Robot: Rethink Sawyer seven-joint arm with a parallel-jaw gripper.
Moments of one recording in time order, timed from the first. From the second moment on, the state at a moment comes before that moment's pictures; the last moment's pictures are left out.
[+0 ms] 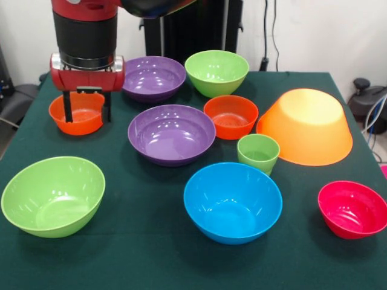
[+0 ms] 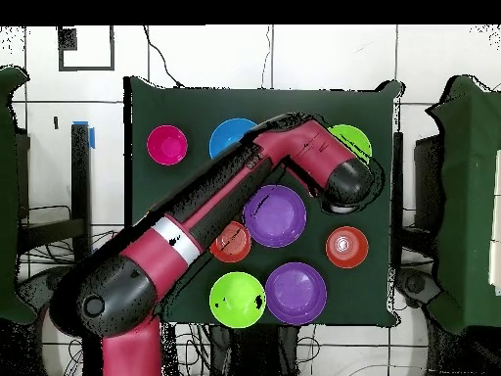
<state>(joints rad) 0.11 0.32 -1.34 0.86 -1.55 -1.11 3.96</state>
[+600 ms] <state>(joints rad) 0.11 0.32 -1.34 0.78 -1.56 -1.11 3.97</state>
